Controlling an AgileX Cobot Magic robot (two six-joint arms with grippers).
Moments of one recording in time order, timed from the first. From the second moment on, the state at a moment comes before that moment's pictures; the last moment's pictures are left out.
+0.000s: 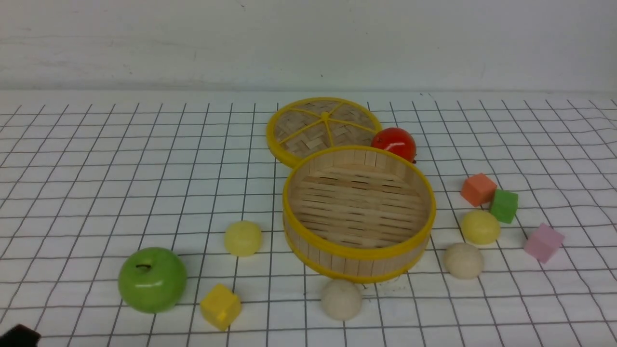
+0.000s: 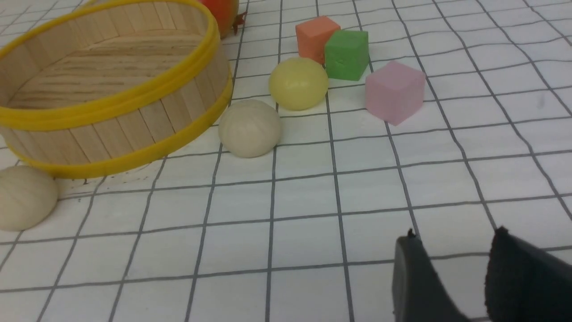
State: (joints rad) right arm 0.06 -0.01 0.02 0.04 0.39 0.11; left arm -0.06 -0.01 0.03 -0.56 0.11 -0.51
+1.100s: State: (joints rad) right arm 0.06 -0.01 0.02 0.04 0.39 0.11; left arm -0.45 1.61 -1.27 -0.10 0.88 -0.12
